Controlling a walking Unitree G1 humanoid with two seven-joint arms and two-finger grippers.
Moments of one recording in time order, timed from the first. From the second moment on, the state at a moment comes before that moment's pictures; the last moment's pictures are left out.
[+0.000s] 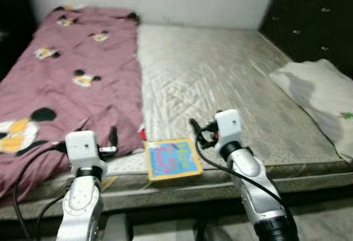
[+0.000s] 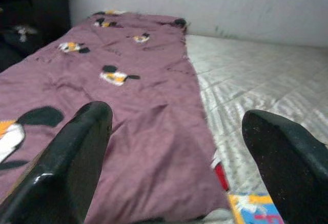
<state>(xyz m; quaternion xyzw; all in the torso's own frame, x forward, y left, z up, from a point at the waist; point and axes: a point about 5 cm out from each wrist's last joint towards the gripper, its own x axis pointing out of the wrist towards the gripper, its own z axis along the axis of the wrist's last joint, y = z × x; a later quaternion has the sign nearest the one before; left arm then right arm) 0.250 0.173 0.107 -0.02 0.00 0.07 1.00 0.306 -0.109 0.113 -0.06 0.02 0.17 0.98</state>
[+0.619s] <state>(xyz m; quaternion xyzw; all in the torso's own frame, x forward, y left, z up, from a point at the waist) 0.252 0.163 0.107 -0.03 0.00 0.06 1.00 0.304 -0.122 0.106 -0.06 0.04 0.15 0.99</state>
